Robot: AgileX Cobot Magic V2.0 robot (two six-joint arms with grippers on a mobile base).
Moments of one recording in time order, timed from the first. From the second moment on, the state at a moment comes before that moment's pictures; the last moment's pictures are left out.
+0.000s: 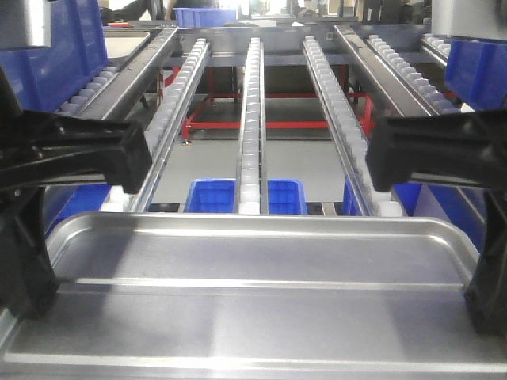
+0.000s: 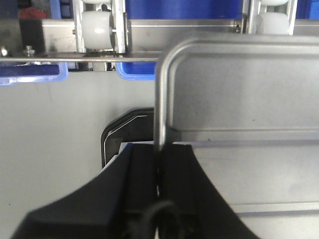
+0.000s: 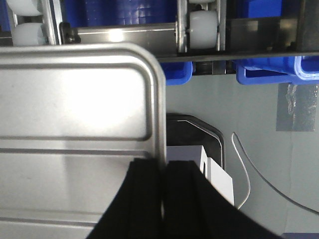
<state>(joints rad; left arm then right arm) -1.05 1.28 -0.85 0.21 0.95 -1.01 0.92 1.17 -0.75 -0.23 0.93 1.21</state>
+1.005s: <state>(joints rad) -1.05 1.28 -0.85 0.21 0.95 -1.01 0.92 1.17 -0.75 -0.23 0.93 1.21</state>
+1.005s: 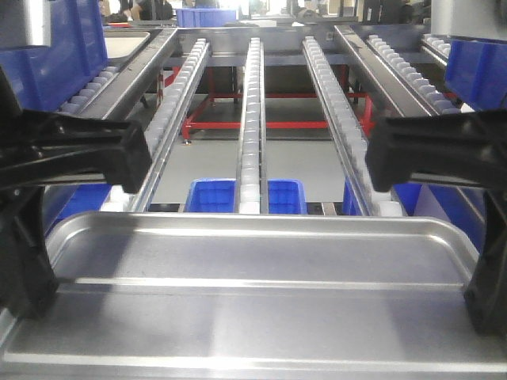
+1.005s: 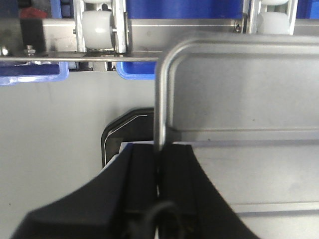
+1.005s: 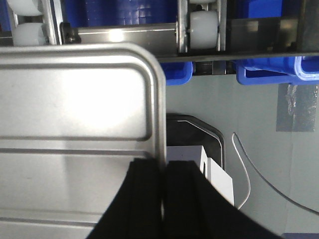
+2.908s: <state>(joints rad) -1.05 1.28 -0.85 0.20 0.96 -1.01 0.92 1.17 -0.75 -0.23 0.93 1.21</state>
